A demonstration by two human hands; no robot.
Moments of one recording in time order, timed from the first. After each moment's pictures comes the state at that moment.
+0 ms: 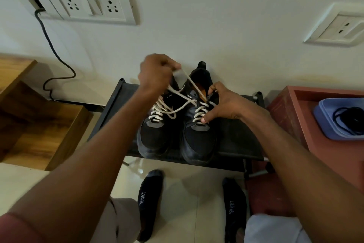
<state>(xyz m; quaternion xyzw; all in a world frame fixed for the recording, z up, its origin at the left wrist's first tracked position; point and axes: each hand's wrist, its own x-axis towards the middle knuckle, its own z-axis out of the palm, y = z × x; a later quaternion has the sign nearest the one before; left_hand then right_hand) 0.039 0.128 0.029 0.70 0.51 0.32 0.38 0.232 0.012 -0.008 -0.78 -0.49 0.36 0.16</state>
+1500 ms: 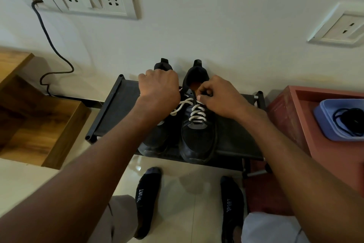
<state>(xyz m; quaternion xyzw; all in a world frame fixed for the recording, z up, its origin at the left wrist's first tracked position) 0.039 0.090 0.044 0.85 0.53 -0.03 0.03 0.213 0.022 -0.003 -0.74 -0.60 0.21 0.21</state>
